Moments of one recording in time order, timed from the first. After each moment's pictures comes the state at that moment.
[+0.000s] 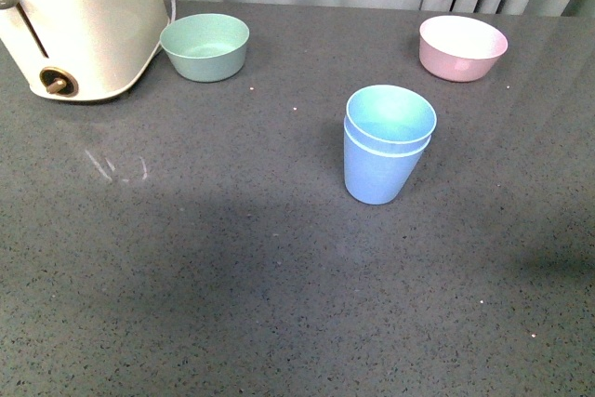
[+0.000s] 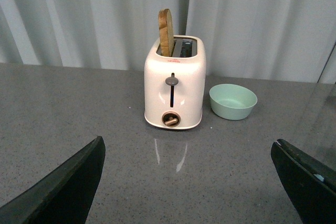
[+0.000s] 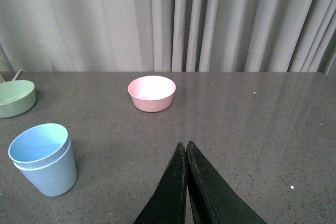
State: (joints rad) left arm 0.00 0.01 0.02 0.00 0.00 -0.01; right arm 0.00 0.29 0.02 0.29 0.00 -0.01
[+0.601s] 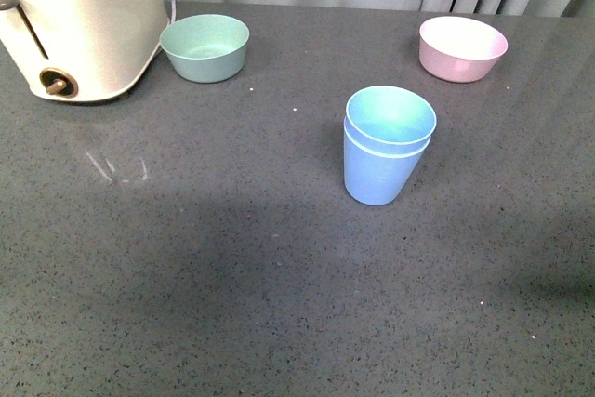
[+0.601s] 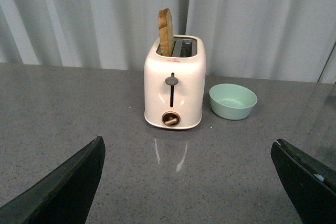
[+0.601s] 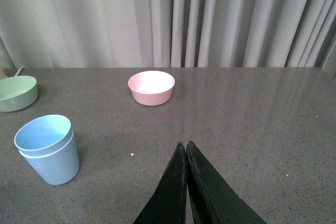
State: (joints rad) left arm 0.00 0.01 0.02 0.00 0.00 -0.01; right arm 0.00 0.01 0.02 0.00 0.00 -0.01
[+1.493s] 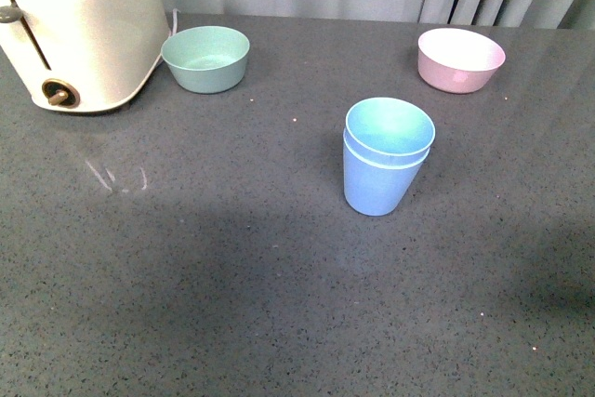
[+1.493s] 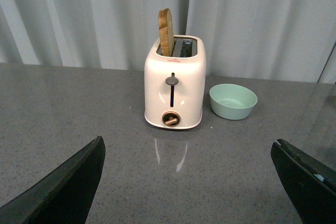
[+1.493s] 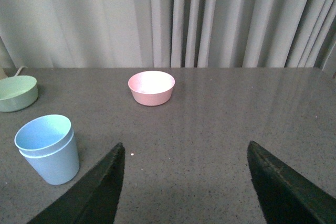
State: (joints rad) left arm 0.00 0.01 0.02 0.00 0.00 -0.01; right arm 0.00 0.01 0.02 0.00 0.00 -0.01
